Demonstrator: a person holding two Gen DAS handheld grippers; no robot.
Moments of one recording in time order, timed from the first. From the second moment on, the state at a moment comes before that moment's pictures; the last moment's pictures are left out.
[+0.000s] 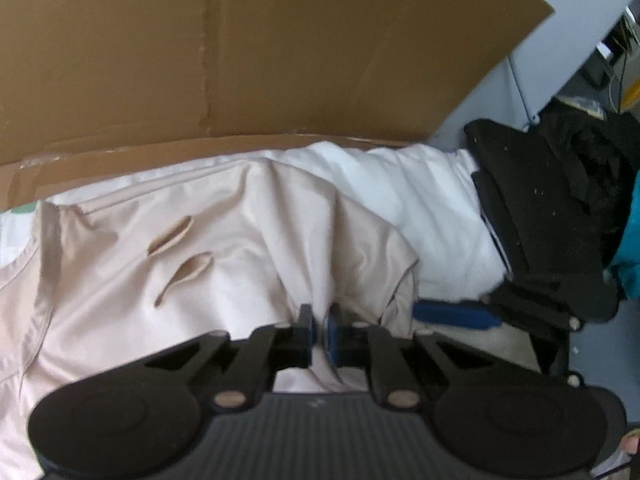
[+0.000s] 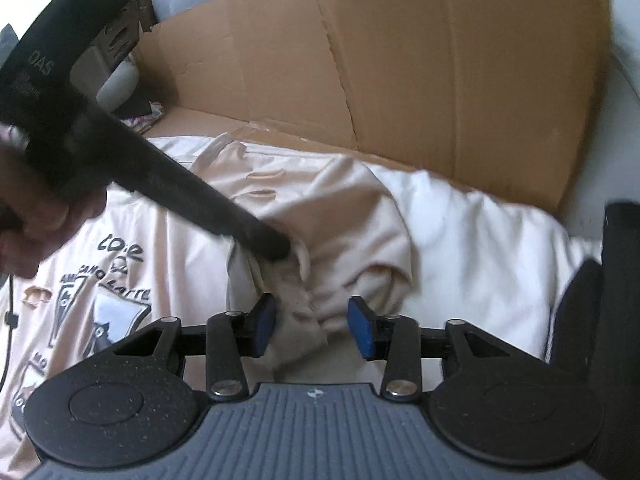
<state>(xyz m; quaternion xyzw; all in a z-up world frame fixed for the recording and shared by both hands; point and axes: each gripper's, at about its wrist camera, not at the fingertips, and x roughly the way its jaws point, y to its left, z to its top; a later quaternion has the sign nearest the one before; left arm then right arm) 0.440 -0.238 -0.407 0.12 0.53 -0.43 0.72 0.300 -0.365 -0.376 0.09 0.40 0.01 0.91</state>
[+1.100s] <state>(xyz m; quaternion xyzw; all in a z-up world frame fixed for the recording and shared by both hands) 0.412 -0.296 -0.390 0.36 0.43 -0.51 0.66 0.261 -0.370 -0.374 0.29 0.31 -0.07 0.90</state>
